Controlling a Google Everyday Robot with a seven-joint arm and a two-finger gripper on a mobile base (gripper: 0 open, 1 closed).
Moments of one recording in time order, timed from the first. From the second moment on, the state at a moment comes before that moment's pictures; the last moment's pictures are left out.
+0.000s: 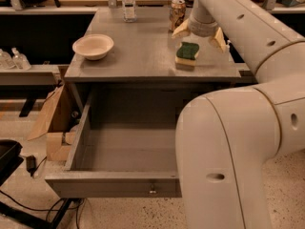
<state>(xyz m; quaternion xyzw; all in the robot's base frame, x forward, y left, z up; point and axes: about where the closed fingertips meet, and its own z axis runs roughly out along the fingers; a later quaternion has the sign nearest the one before) 0.805 -0.189 0.868 0.21 0.95 0.01 0.24</state>
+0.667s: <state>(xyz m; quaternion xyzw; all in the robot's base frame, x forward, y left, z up) 0.822 -0.174 0.844 0.19 0.95 -0.05 0.24</state>
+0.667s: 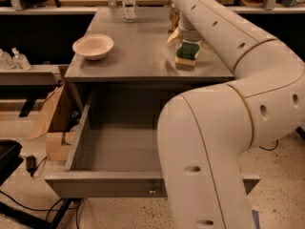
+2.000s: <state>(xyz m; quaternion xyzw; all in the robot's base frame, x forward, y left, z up) 0.824 -0.169 0.831 0.18 0.95 -0.09 0.22</state>
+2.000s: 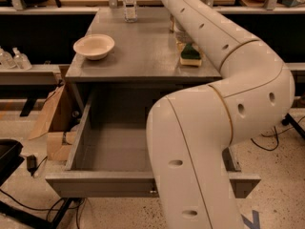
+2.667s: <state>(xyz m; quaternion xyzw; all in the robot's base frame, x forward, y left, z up) 0.816 -0.169 0.846 0.18 0.96 -0.07 0.22</state>
